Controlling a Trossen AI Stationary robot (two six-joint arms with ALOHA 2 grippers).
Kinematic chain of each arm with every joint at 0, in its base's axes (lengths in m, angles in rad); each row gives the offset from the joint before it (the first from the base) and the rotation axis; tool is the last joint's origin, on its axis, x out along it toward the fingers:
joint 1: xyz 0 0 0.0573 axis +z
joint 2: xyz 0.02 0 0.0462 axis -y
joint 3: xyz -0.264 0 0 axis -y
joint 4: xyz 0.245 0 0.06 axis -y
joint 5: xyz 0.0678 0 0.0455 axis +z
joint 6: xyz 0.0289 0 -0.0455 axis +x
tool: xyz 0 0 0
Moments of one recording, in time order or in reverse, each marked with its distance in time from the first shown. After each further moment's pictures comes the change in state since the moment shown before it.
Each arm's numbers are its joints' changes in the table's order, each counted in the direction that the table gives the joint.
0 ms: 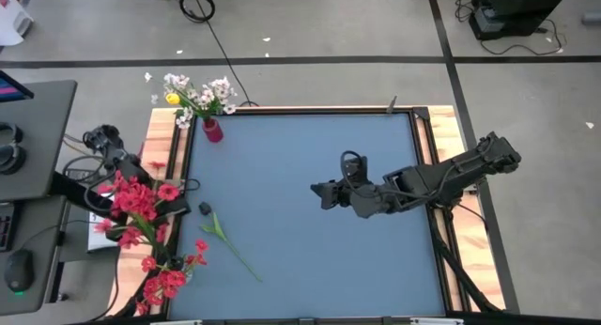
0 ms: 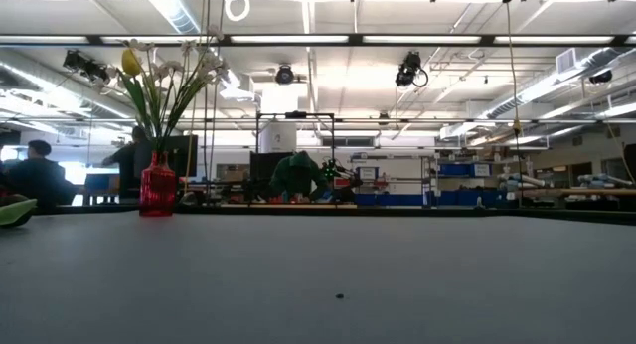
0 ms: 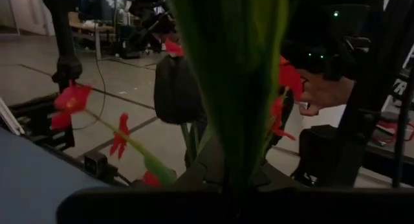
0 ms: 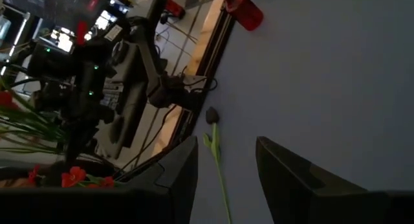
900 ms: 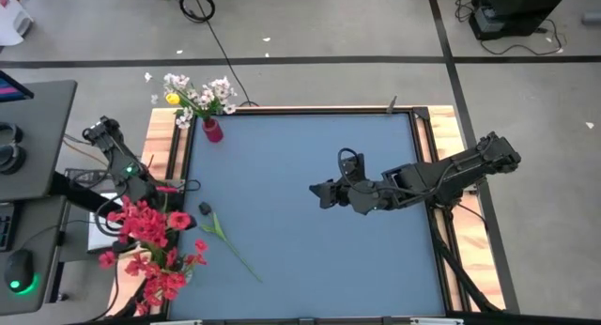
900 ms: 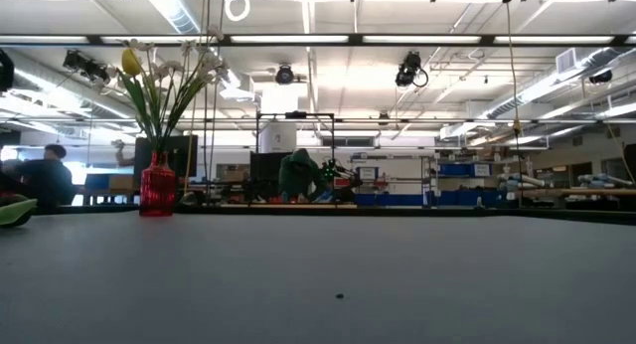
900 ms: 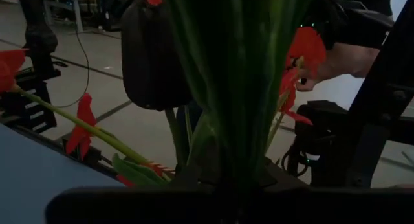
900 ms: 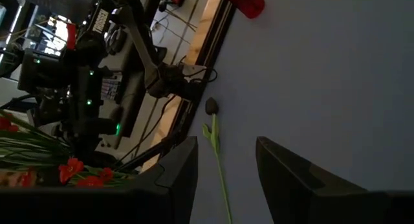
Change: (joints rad) left arm -0.082 -0.176 0.000 0.066 0.026 0.028; right arm -0.024 0.000 0.000 0.001 0.069 -0.016
